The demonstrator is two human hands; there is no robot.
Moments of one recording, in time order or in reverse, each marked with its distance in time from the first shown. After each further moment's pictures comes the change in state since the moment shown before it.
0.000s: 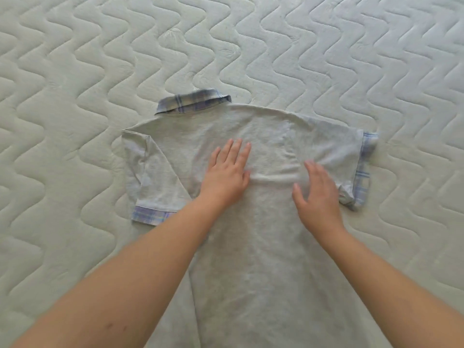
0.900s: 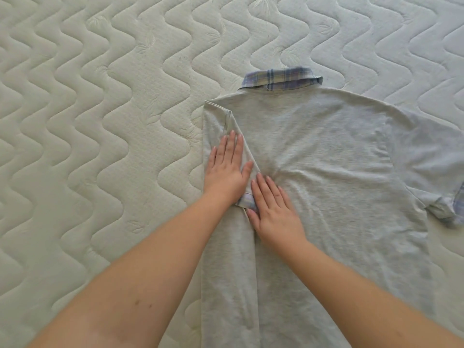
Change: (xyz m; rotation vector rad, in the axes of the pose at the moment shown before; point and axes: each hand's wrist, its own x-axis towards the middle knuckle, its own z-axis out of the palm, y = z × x) left_hand -0.078 -0.137 0.023 -0.073 0.029 -0.361; right_hand -0.072 -0.150 0.134 -0.357 -0.479 -0.475
